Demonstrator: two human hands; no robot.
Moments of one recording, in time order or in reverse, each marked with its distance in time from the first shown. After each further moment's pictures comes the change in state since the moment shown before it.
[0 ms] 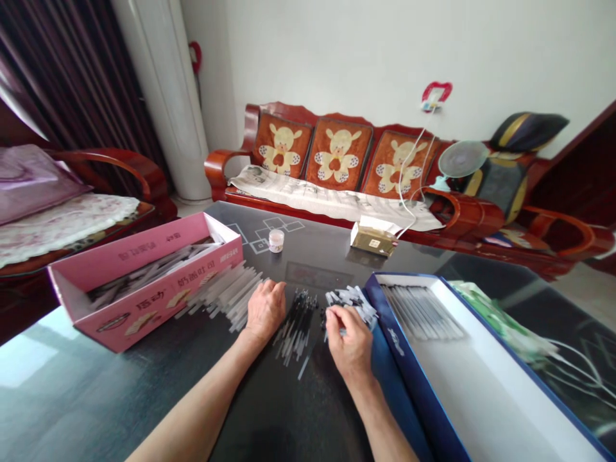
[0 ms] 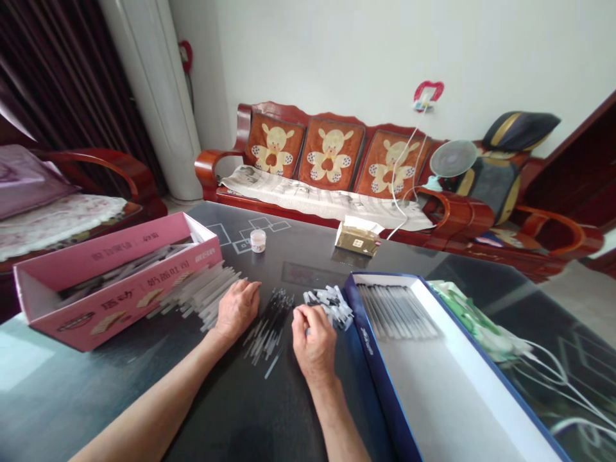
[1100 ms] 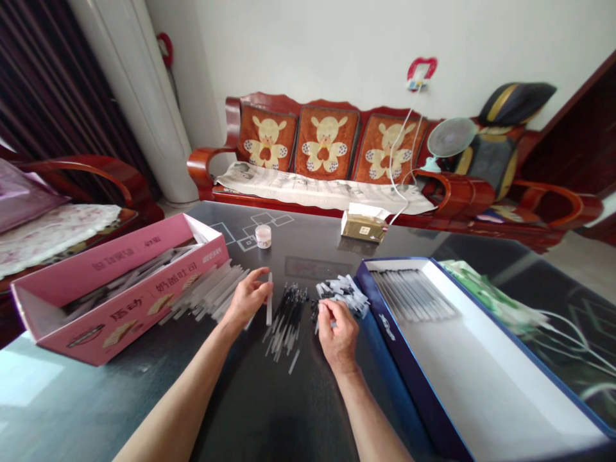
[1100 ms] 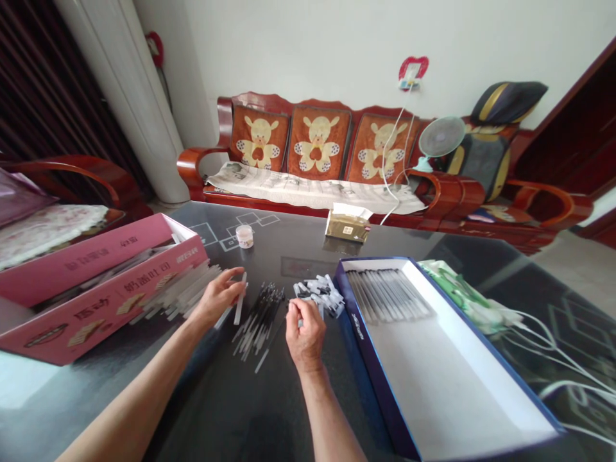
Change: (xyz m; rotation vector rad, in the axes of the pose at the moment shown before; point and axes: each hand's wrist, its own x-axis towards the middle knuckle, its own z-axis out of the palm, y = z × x) left_hand 0.021 -0.008 -0.011 -0.969 -0.335 -0.570; right_hand -0.021 0.034 0.026 0.111 0.163 0.047
